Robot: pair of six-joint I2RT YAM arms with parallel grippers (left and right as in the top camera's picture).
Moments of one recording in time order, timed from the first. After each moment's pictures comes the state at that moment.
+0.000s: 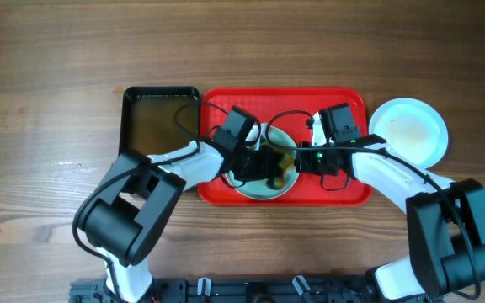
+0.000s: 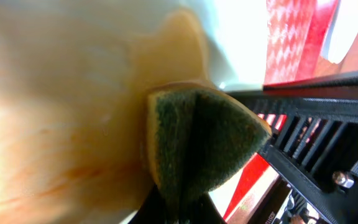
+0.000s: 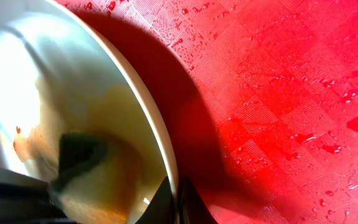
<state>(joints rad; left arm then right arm) -0.60 1.93 0.95 -0.11 0.66 -0.70 0.28 1.66 0.78 -0.36 -0.34 0.39</state>
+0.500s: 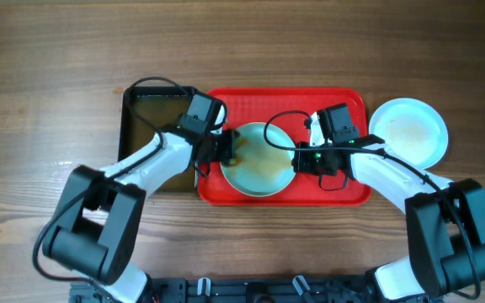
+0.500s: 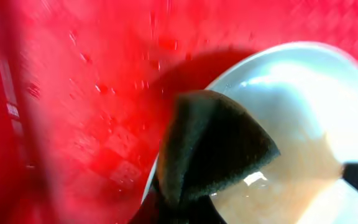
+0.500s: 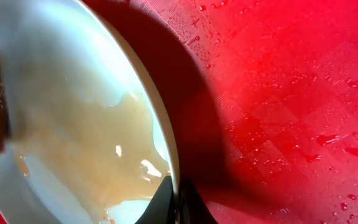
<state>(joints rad) -0.43 1.77 0.95 -0.33 0.24 -0.44 0.29 1.67 0.78 -0.35 -0.35 0.40</state>
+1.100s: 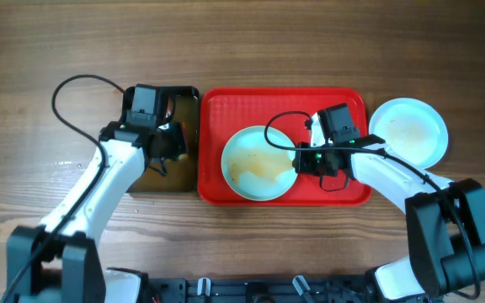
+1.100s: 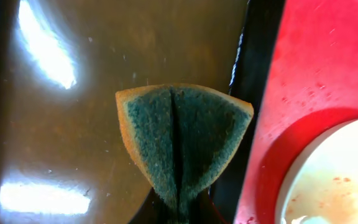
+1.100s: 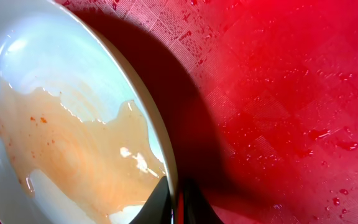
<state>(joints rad) -0.20 1.52 0.95 -0.64 0.03 -0.41 0.29 1.67 0.78 -0.36 -0.35 0.40</state>
